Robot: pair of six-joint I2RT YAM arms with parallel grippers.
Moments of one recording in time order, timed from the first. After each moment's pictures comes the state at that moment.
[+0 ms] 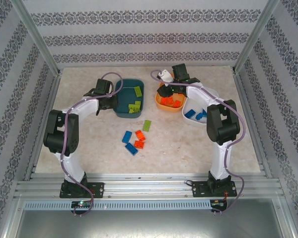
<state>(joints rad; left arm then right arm) -0.17 1.85 1.26 -0.36 0.07 -0.31 0.30 2.04 1.61 -0.41 -0.31 -0.35</state>
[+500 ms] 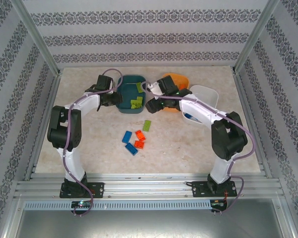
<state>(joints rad) -0.16 1.91 1.34 -0.40 0.14 -0.35 0.54 1.80 1.40 -0.51 -0.16 -0.06</state>
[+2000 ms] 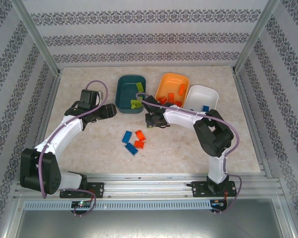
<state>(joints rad) -0.16 1.33 0.95 -0.50 0.14 -0.39 0.70 1.93 1.31 -0.55 0.10 0.62</state>
